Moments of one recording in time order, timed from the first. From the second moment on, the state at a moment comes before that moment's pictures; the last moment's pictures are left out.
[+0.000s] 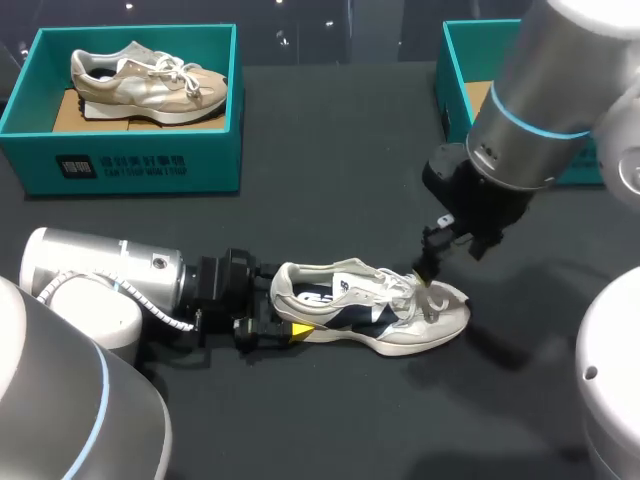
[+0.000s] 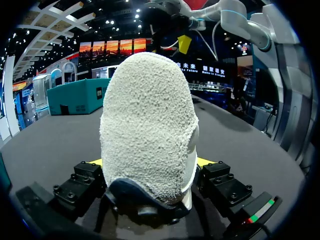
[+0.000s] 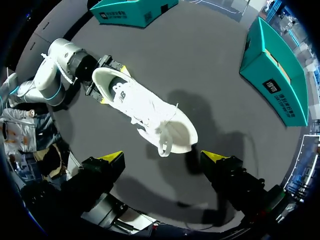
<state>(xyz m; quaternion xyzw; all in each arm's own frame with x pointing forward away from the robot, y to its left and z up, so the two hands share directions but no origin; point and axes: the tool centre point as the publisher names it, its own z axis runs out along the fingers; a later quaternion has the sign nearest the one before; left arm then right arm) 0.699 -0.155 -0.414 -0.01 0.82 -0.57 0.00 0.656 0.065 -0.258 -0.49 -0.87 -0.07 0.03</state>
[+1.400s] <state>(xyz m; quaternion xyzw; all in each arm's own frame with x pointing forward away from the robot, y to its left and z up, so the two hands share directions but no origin) 0.699 -0.155 -0.414 -0.01 0.82 -0.57 0.00 0.684 0.176 -0.295 -0.67 -0.73 0.15 -0.04</state>
